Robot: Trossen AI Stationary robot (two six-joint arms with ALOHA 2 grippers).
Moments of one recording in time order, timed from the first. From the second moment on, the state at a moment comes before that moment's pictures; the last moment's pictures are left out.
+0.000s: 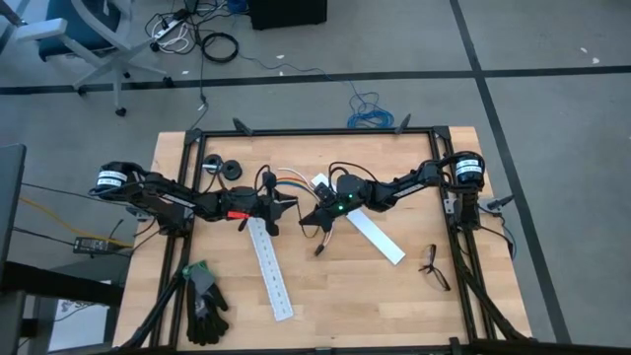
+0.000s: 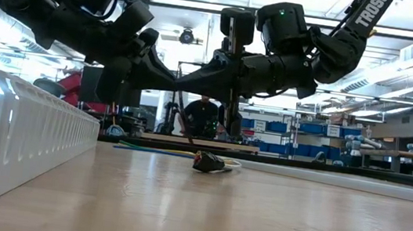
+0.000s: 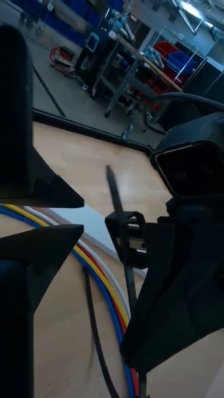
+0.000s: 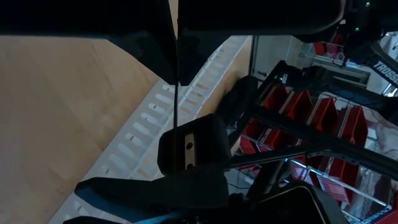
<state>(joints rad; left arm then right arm) 0.03 1.42 0.39 0.77 -0.25 0.65 -0.09 1.92 0.89 0.79 -0.40 0.89</state>
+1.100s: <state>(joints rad) 0.03 1.42 0.39 0.67 0.00 -0.45 0.04 1.87 0.89 0.65 0.09 0.30</state>
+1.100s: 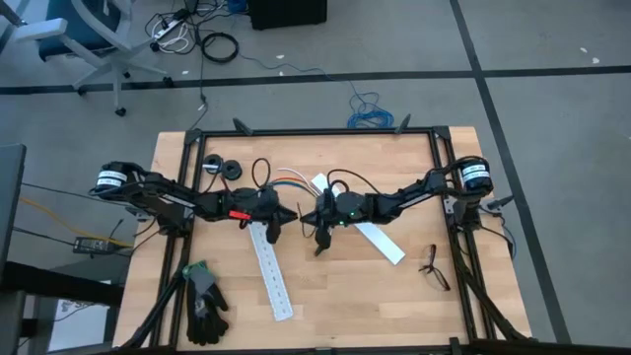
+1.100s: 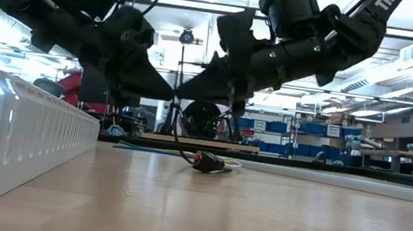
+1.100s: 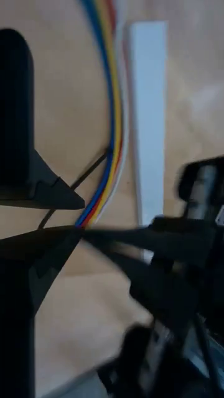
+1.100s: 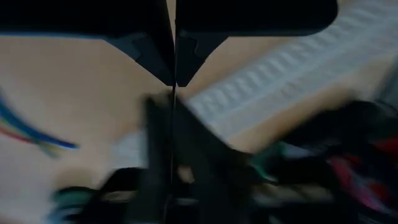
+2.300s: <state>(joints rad) 0.05 1.42 0.39 0.99 0.14 -1.24 0.30 1.79 0.89 0.83 0.67 -0.86</state>
